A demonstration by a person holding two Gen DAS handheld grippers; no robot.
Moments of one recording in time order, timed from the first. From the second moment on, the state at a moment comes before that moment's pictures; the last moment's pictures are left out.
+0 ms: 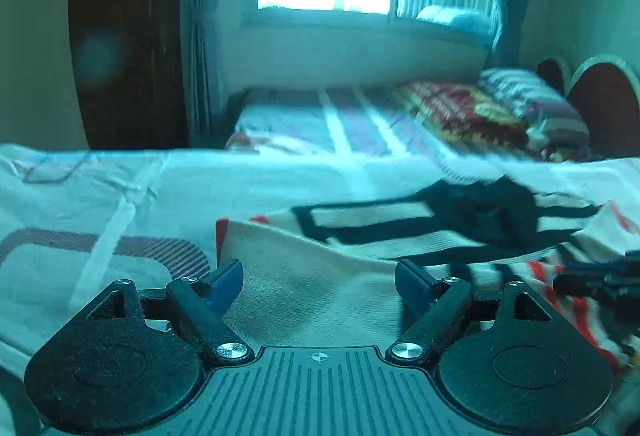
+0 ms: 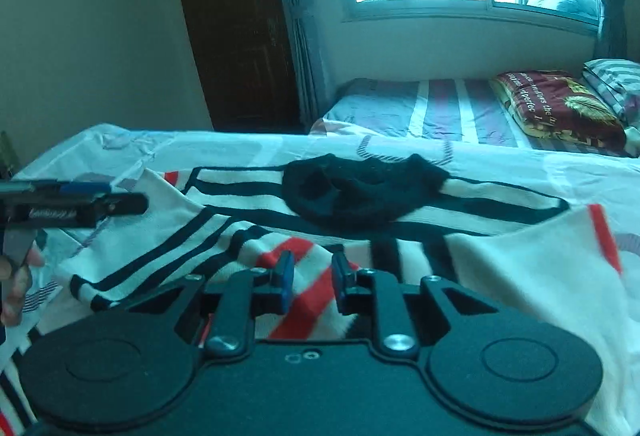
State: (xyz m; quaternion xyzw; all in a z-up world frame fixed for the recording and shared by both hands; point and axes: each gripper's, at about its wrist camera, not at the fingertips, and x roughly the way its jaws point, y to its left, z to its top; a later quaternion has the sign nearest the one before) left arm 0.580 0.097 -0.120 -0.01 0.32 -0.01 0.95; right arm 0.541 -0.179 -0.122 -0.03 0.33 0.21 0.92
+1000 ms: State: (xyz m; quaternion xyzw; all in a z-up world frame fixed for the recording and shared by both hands) left arm 0.502 0.078 -0.144 0.05 0.31 0.02 0.95; right arm 0.491 -0.250 -0.116 -0.09 0.29 0.20 0.93
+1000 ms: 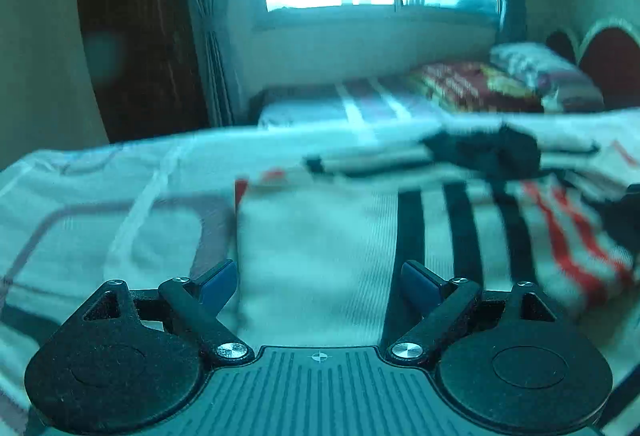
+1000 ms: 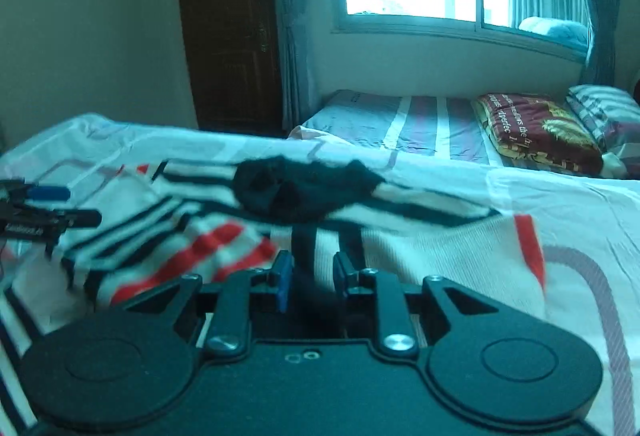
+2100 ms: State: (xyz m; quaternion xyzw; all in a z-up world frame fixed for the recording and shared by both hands) left arm 0.251 0.139 -0.132 -0.10 0.40 -0.05 0.91; right arm 0.256 -0.385 -0.110 0.16 0.39 0.10 0.90
